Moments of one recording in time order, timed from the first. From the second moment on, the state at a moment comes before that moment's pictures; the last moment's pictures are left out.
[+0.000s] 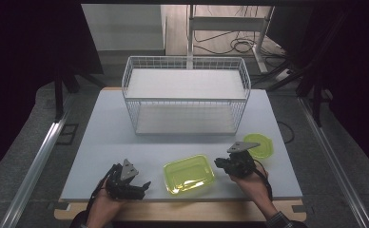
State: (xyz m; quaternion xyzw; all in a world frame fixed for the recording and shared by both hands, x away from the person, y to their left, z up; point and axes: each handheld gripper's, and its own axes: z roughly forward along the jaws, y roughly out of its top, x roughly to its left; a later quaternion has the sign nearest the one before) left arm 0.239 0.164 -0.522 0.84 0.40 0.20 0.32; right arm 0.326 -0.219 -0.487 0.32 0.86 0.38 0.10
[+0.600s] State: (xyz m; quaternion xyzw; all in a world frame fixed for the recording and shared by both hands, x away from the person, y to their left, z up) left arm 0.230 0.165 -0.524 0.83 0.37 0.18 0.37; right arm 0.294 -0.242 -0.491 0.31 0.86 0.39 0.12
